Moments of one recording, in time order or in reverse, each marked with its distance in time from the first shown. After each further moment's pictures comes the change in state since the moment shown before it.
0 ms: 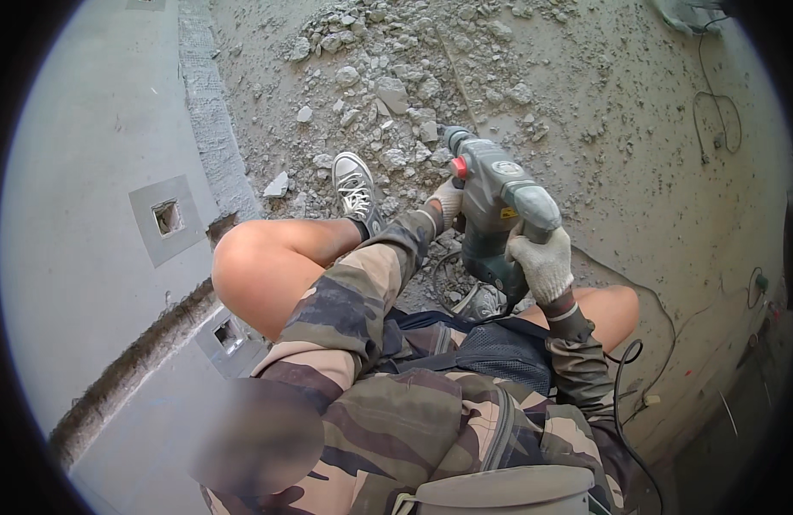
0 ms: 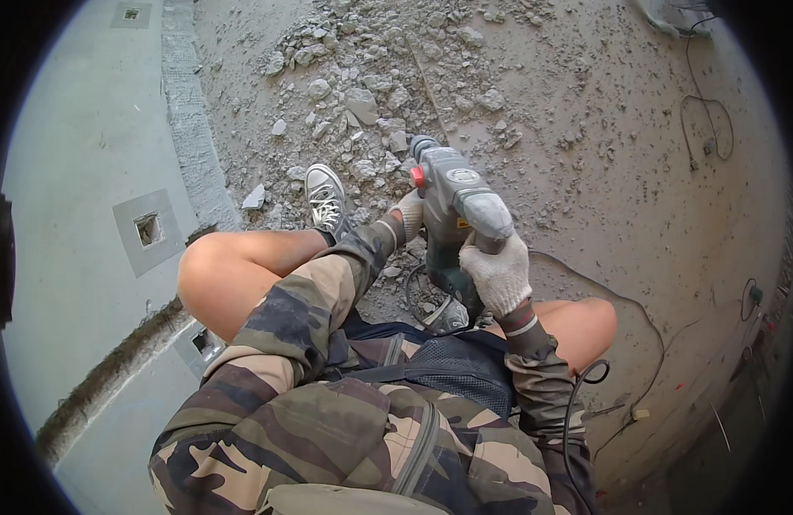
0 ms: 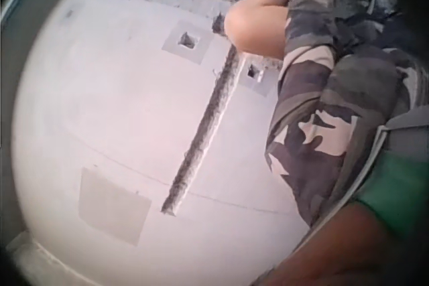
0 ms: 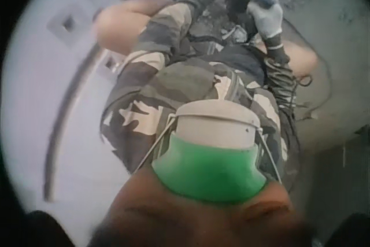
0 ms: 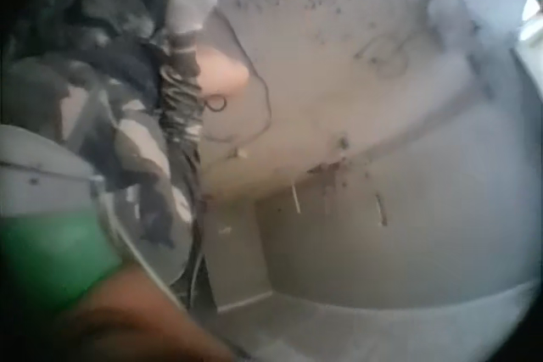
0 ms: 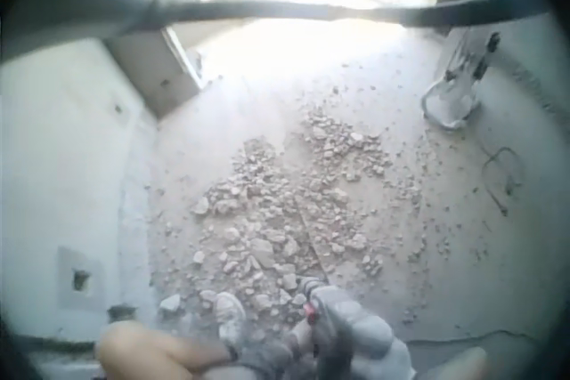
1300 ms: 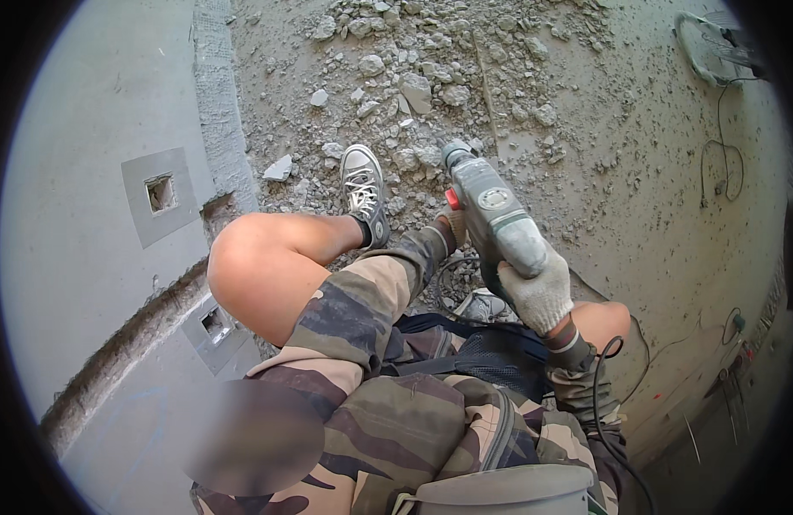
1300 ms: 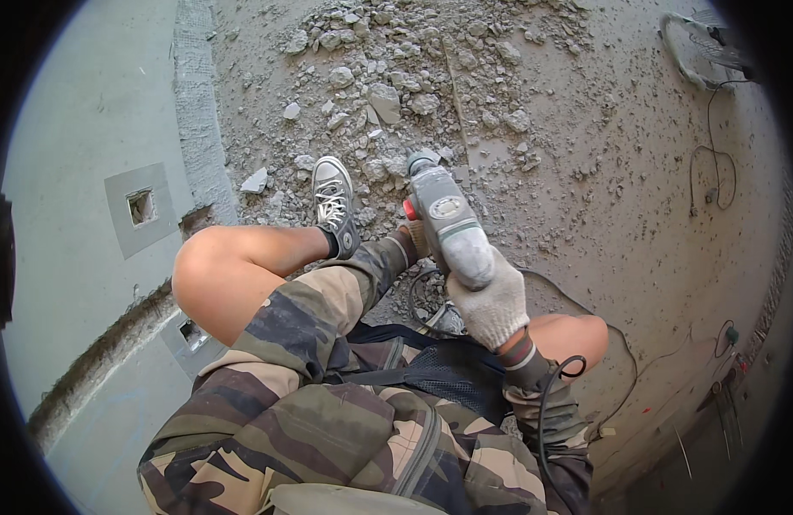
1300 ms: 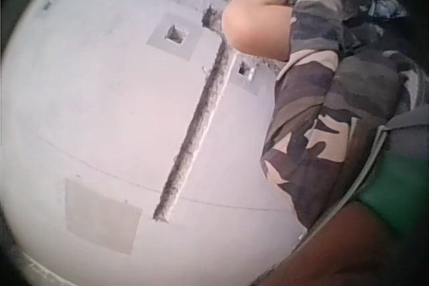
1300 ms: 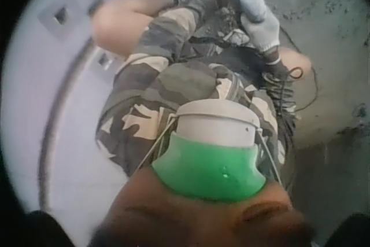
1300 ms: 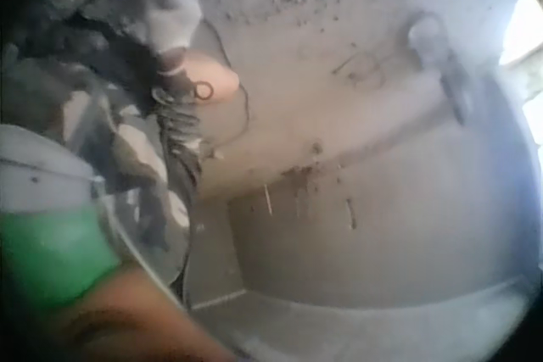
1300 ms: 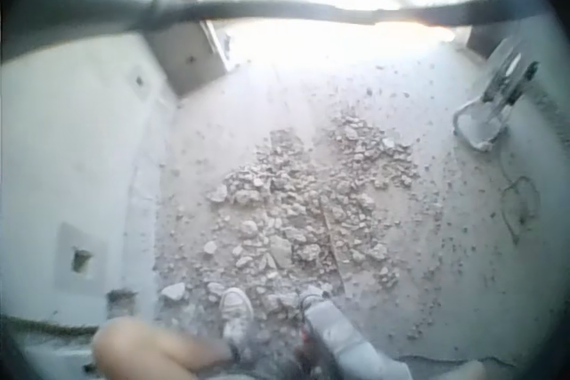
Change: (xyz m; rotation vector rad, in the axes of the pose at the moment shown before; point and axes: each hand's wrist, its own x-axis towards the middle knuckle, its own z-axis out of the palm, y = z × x) left_hand -0.014 -0.010 0.003 -0.435 0.099 -0.070; right_hand 0.003 -0.030 0.032 -0.374 -0.053 -0.188
